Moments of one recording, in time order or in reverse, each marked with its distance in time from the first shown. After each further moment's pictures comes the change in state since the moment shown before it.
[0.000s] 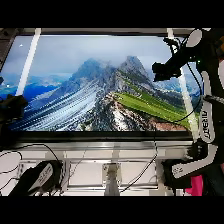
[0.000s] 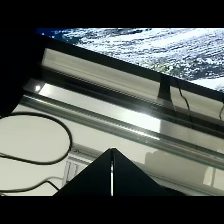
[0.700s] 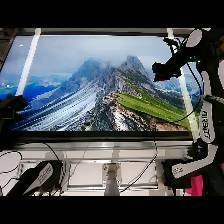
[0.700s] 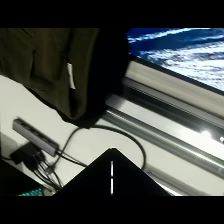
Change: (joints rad) left arm 0.037 -0.064 -0.031 0.288 0.145 0.016; right arm 0.000 0.000 0.000 0.000 0.000 0.000
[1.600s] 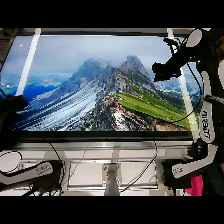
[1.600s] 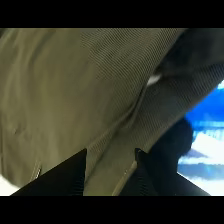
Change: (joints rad) left arm 0.156 -0.354 -0.002 0.080 0.549 -0.086; right arm 0.000 0.000 0.000 0.000 0.000 0.000
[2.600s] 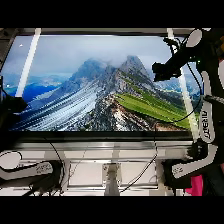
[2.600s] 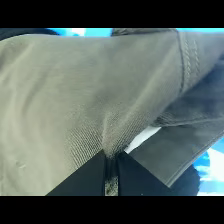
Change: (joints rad) left arm 0.016 -0.039 0.000 0.069 0.092 -0.047; right arm 0.000 0.000 0.000 0.000 0.001 0.000
